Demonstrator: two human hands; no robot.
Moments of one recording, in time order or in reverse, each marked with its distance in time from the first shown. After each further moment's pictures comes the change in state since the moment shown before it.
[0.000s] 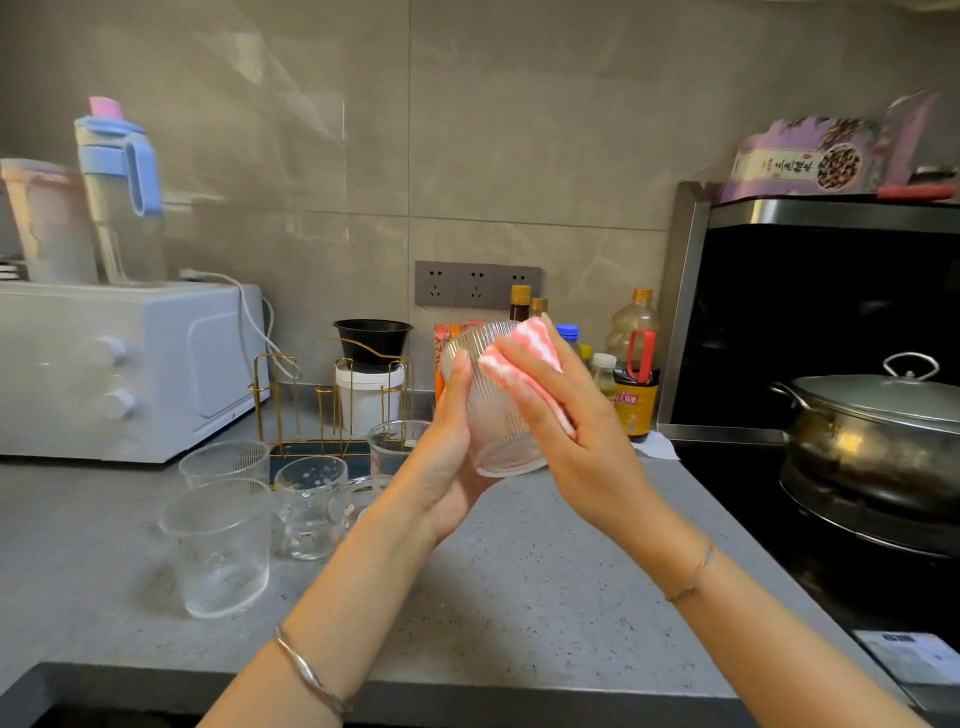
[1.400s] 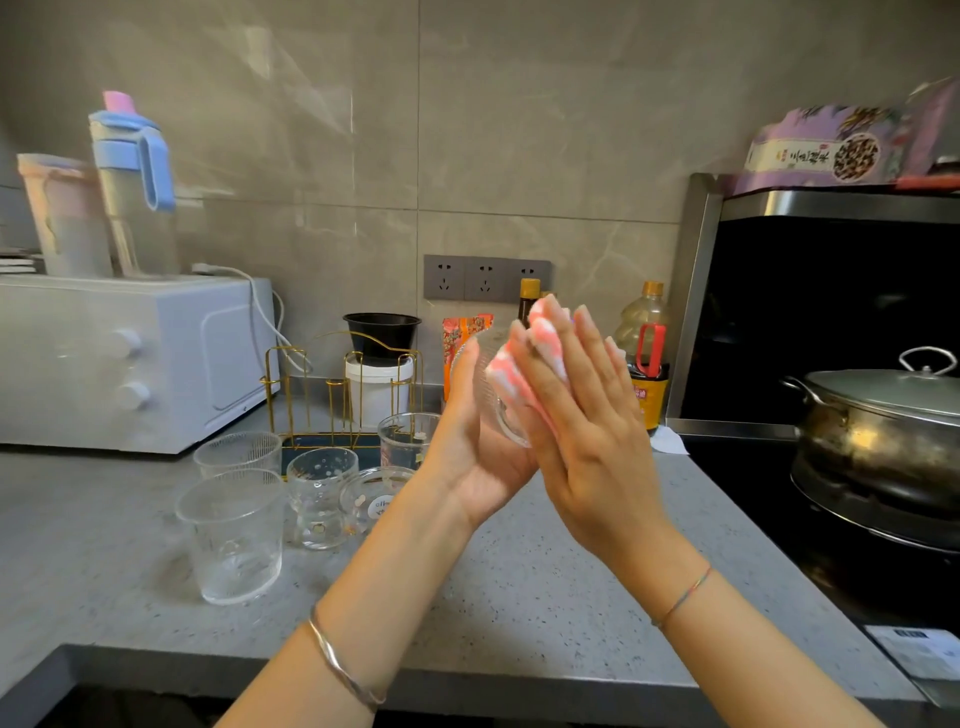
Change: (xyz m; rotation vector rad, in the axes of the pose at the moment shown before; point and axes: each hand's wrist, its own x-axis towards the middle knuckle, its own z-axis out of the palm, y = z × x) left_hand -0.003 0.005 0.017 -0.372 -0.047 -0.142; right_hand -0.014 0.002 0.008 -0.691 0.263 -0.434
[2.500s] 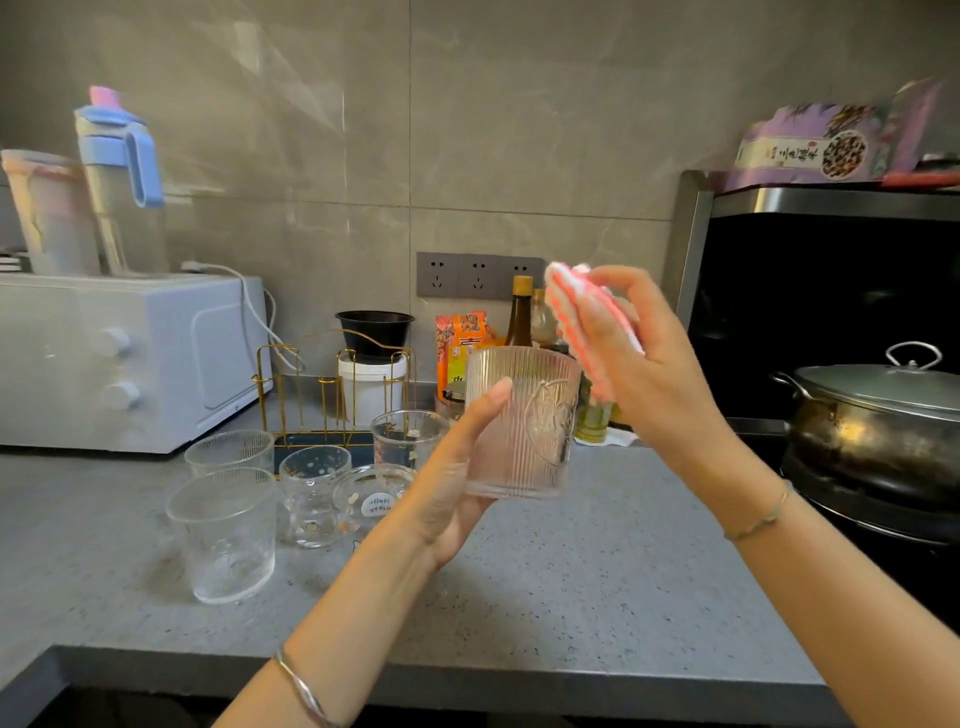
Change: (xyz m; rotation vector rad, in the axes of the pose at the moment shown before) left_hand -0.012 -0.013 -0.036 0.526 0.022 0.132; right_hand 0.049 0.014 -0.048 0.748 -0.120 0.503
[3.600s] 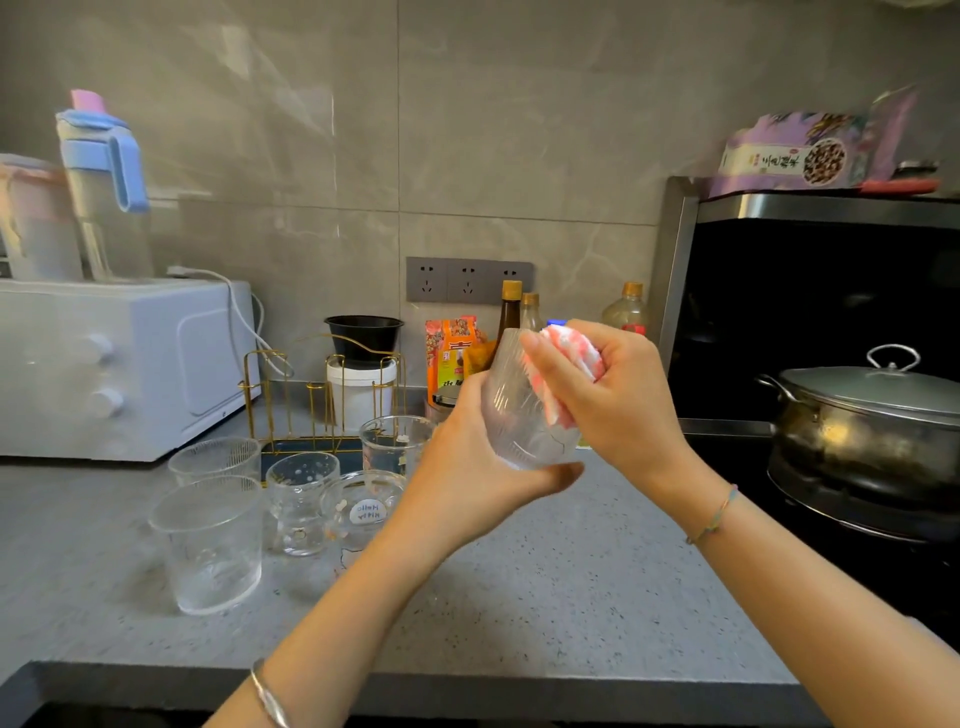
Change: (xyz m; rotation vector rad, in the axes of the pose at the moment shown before) left_hand -0.008 0.018 0.026 0.888 0.149 0.277; right_hand 0.000 0.027 0.009 -0.165 0.067 -0.116
